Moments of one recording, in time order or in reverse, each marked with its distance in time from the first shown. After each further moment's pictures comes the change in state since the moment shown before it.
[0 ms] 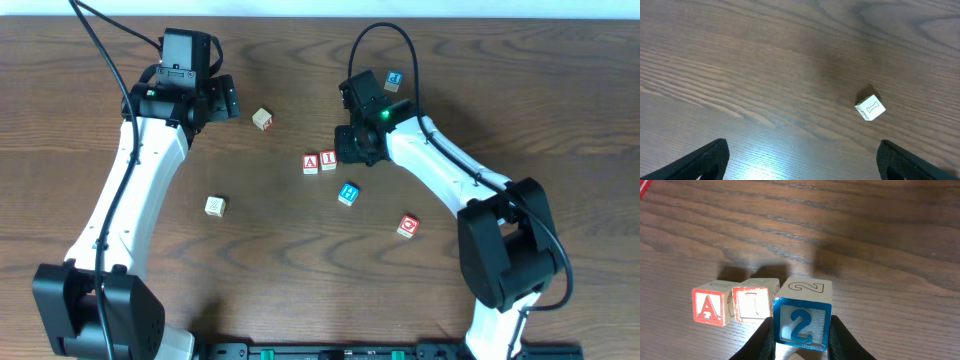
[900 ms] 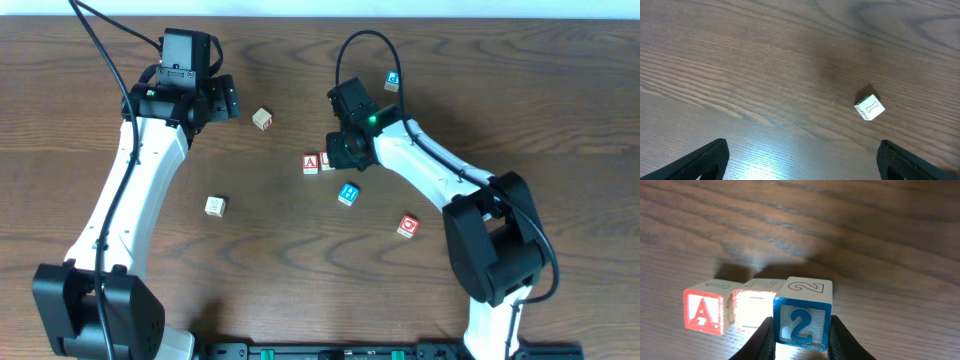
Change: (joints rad) left arm 0.000 0.000 0.000 0.000 0.003 0.000; right arm 0.038 0.047 0.000 0.026 0.016 -0.015
